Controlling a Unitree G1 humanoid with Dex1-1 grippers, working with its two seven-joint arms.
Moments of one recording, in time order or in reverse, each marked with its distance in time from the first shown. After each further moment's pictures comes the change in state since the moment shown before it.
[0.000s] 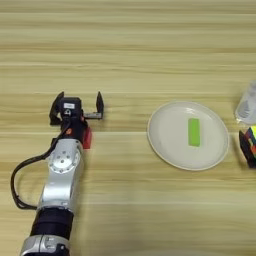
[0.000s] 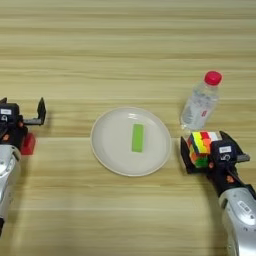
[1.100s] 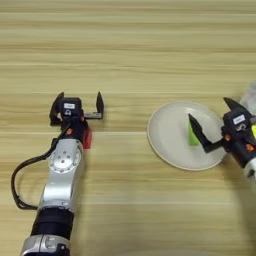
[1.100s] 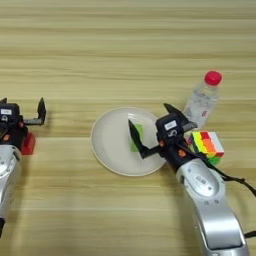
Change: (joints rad) left arm 0.000 -0.003 -0.003 0.000 0.002 0.000 0.016; right arm -0.124 0.022 0.282 -0.247 -0.088 0.264 0.007
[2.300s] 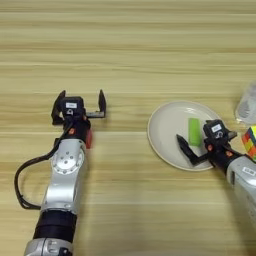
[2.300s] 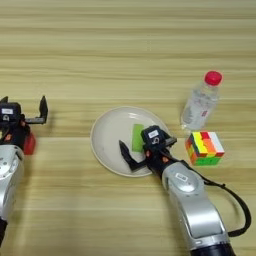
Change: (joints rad) left arm 0.020 -0.019 -0.020 -0.053 0.003 0.008 0.020; right arm -0.059 0.048 0.055 0.222 -0.006 0.120 0.010
